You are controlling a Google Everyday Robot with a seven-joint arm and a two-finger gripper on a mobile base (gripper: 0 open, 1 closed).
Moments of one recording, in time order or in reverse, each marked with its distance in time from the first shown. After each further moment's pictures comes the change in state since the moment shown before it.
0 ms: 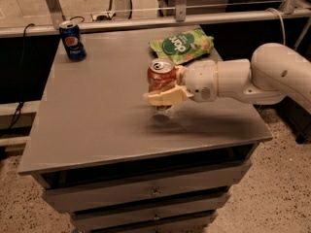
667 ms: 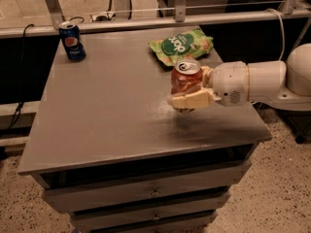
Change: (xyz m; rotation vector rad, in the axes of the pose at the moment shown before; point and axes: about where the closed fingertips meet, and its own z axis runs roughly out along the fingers) arm 0.001 0.011 -0.056 0.054 0.022 0.006
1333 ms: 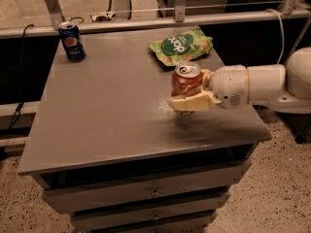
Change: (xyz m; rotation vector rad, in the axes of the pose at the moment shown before) arm 0.007 0.004 0.003 -0.008 0.005 0.013
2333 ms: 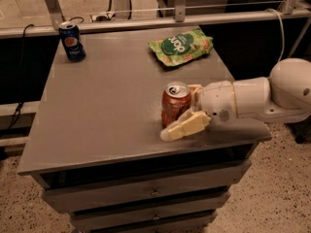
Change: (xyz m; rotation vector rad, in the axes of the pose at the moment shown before) arm 0.033 0.032 0.020 -0.073 0.087 0.048
